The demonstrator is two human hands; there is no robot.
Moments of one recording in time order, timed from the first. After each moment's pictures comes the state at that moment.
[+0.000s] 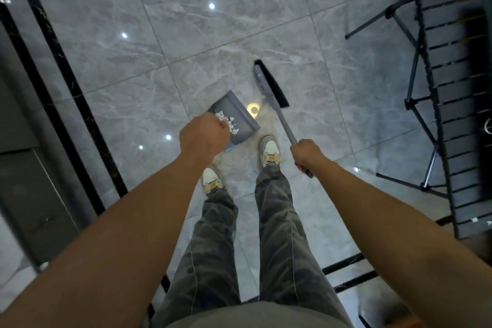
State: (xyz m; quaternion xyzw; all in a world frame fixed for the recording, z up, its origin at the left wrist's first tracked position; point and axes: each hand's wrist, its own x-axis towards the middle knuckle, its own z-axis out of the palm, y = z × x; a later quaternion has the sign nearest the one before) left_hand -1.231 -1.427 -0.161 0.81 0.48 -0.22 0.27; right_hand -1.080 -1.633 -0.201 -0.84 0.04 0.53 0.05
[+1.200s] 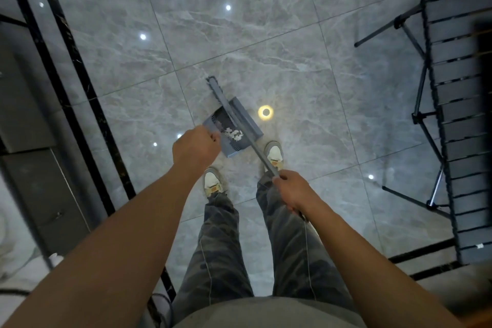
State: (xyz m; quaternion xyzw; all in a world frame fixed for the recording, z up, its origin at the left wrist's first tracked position) left_hand -1.220 -1.432 -0.168 0.79 0.51 -0.26 0.22; right_hand -1.111 -1.660 -0.156 -0.80 -0.03 0.59 0.13
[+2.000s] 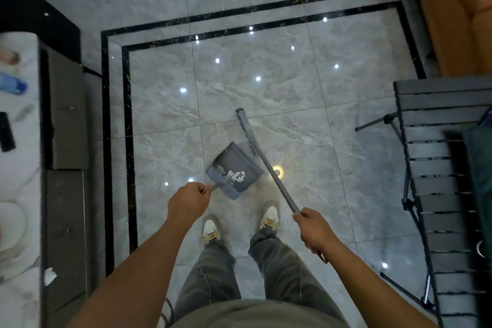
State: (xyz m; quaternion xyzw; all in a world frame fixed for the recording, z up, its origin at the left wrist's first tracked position) left_hand -1.228 -1.457 -0.108 0.71 0.60 -0.20 0.29; right_hand -0.997 -1.683 -0.088 -0.79 -0.06 0.59 0.16
